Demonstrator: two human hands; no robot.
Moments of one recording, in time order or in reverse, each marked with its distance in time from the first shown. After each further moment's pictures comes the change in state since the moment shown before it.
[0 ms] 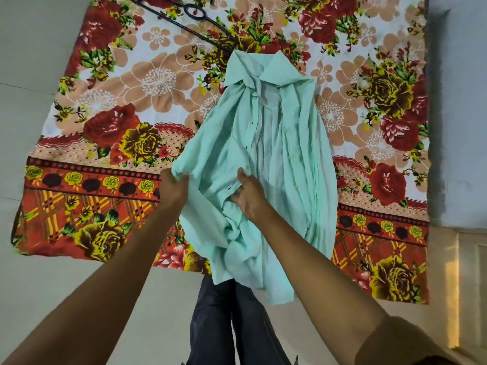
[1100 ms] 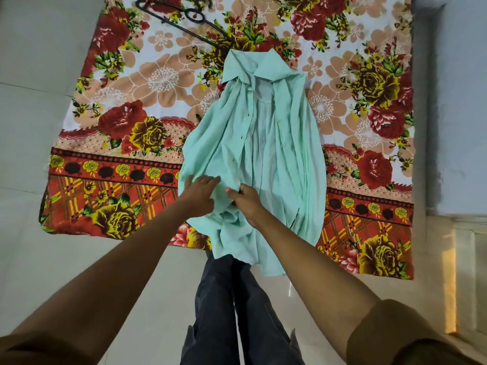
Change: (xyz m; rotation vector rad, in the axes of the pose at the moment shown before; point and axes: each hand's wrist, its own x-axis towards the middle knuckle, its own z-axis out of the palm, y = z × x) left_hand -0.066 -0.003 -0.002 1.140 -0.551 0.653; right_hand -0.085 0.027 -0.024 -0.514 0.010 -0.111
